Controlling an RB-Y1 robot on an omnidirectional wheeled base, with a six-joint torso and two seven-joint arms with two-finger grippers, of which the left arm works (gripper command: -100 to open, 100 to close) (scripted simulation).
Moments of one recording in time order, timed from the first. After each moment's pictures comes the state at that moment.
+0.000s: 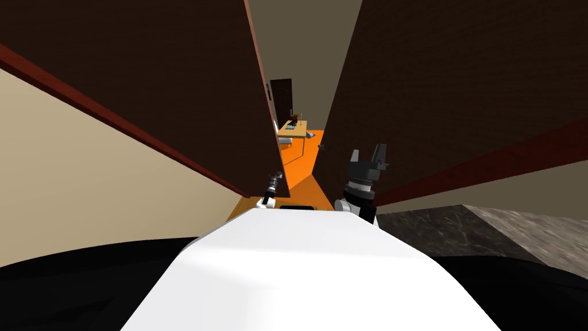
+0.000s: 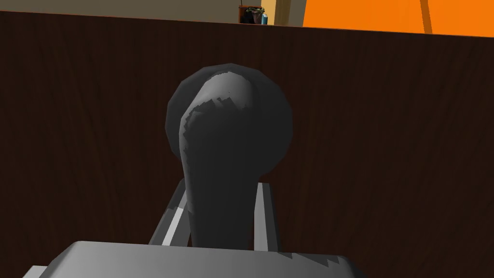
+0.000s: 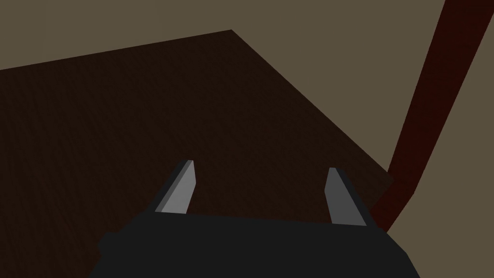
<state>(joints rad) -0.11 0.09 -0.03 -0.69 0.00 -0.77 0.08</state>
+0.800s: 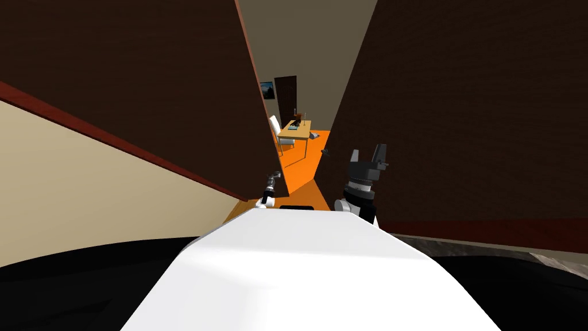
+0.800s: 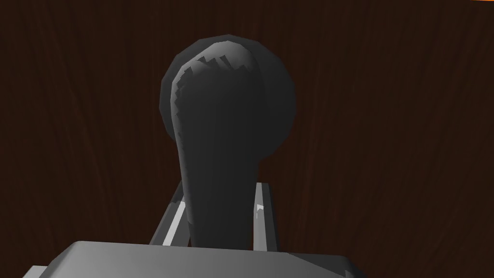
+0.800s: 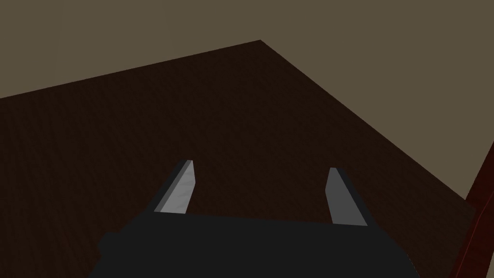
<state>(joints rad) -0.12 0.08 0.05 -0.68 0.04 -0.77 0.02</state>
